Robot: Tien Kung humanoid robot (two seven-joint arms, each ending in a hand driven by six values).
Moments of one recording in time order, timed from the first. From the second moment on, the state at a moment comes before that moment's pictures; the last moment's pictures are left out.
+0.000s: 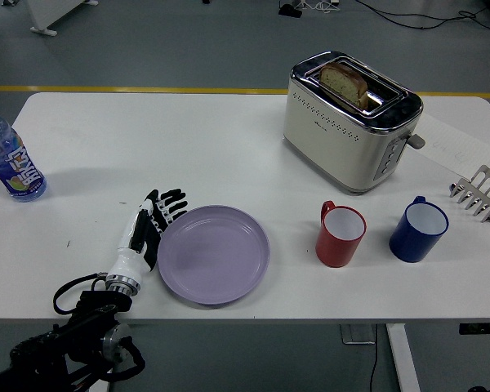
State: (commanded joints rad) left arm -0.42 0.17 -0.55 -0.98 0.31 0.26 -0.64; right arm 0.23 0.00 1.74 0.34 -2.03 0.06 -0.38
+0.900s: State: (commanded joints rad) left arm -0.47 0.17 -0.45 -0.98 0.28 0.25 -0.64; right arm 0.23 0.00 1.74 0.34 -2.04 0.06 -0.37
